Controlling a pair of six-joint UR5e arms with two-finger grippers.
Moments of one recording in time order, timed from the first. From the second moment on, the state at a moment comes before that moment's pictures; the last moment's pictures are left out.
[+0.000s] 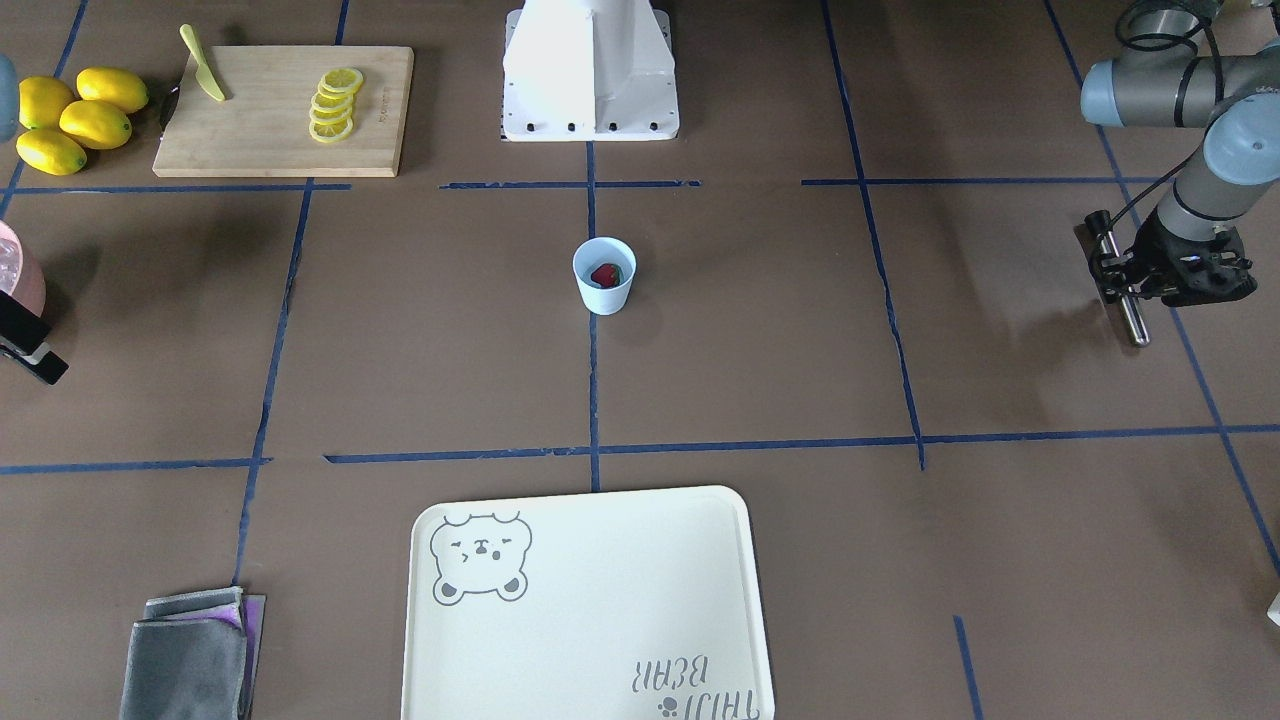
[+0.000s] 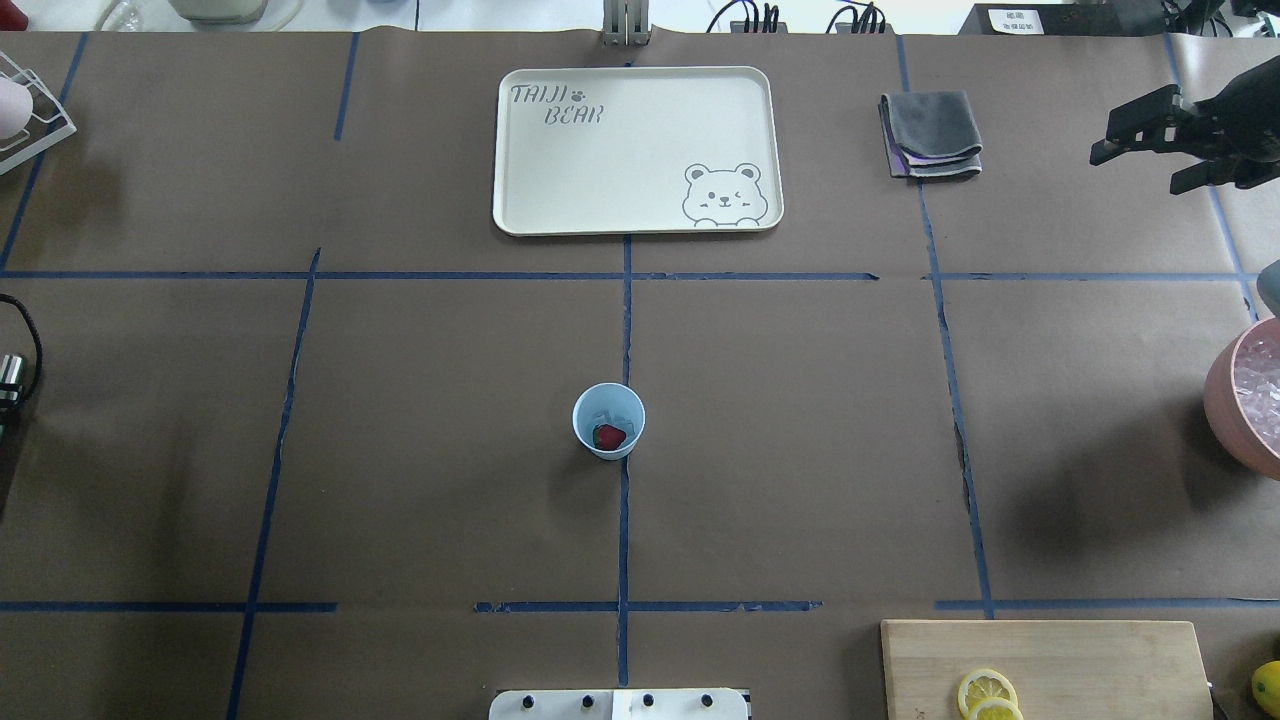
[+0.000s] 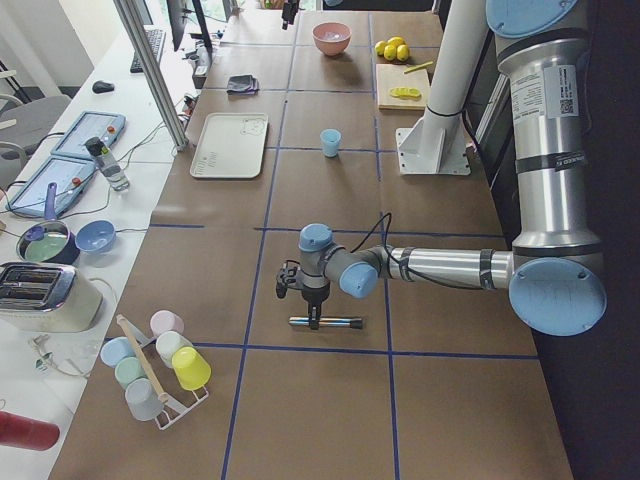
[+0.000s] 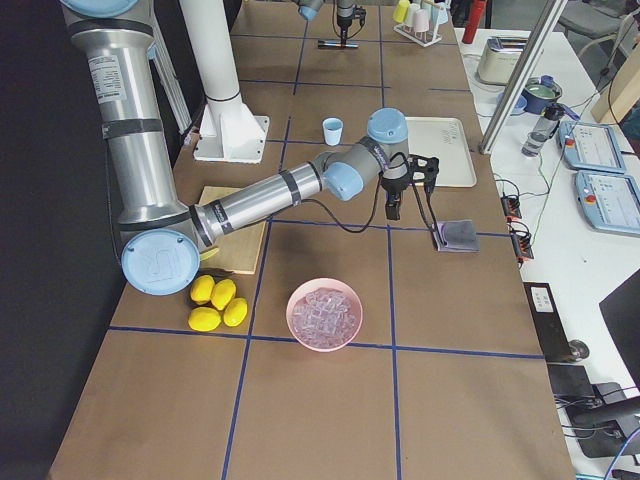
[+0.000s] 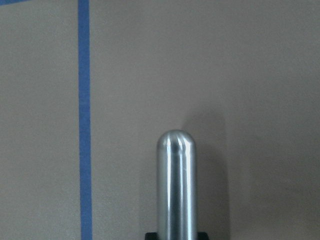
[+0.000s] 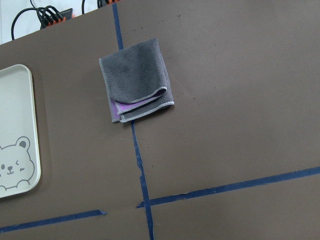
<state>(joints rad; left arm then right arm) -0.95 -1.41 -1.63 -2.04 -2.00 -0.69 1.22 -1.40 1.82 -1.26 2.27 0.98</state>
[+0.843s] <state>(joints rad) -1.04 -1.39 -1.75 -2.03 -2.14 -0.62 1.22 -1.43 1.83 -1.26 2.27 0.97</state>
